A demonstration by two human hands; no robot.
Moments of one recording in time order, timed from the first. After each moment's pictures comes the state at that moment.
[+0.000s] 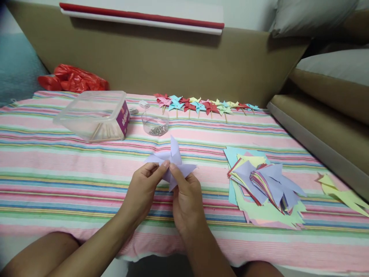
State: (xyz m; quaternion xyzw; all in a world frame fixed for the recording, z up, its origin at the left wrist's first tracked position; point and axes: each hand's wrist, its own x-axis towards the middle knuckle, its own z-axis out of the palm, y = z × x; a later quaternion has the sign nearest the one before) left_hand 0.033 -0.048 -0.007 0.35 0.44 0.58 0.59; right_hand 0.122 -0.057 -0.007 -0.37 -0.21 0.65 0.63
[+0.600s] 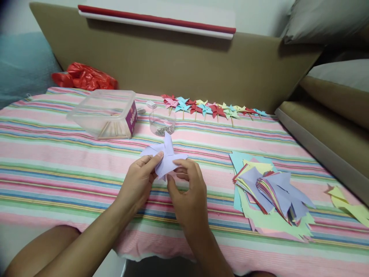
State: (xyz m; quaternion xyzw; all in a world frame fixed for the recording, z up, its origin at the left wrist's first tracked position) left_hand 0.012 -0.032 0.000 0.28 0.43 0.62 0.59; right_hand 0.135 -0.061 -0.014 -0.47 -0.57 0.36 0.57
